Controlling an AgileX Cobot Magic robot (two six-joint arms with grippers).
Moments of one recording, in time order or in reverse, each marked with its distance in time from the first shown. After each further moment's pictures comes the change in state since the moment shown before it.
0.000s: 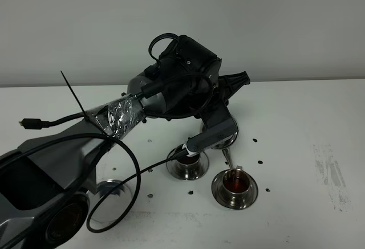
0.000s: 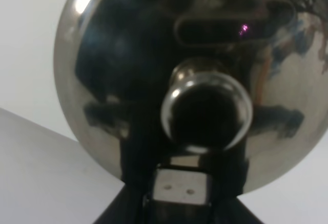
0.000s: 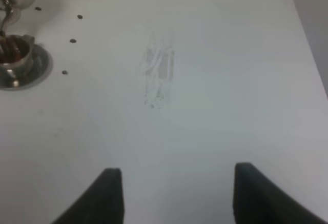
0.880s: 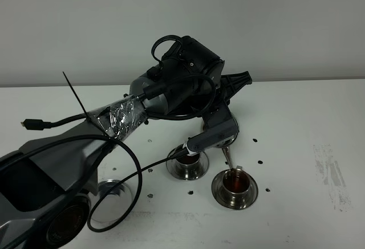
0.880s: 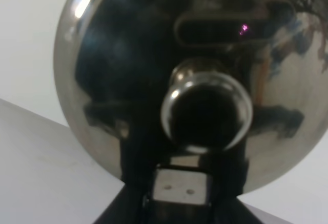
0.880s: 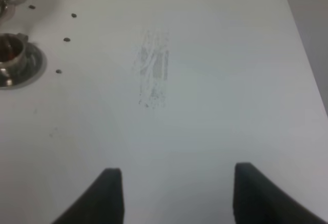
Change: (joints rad) left arm -0.009 0.000 0.000 0.030 -0.012 0.000; right arm 0.000 0.000 0.000 -0.007 0.000 0.000
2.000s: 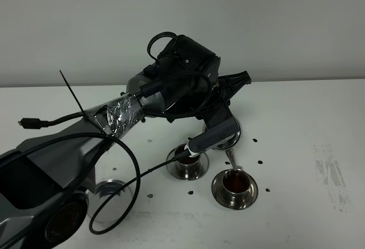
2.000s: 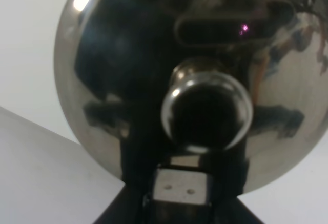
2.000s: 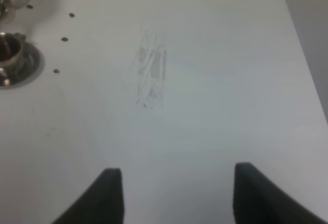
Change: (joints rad) left arm 0.017 0.000 0.000 -0.072 0.008 -0.003; right arm 0.000 0.000 0.000 -0.006 0.000 0.000
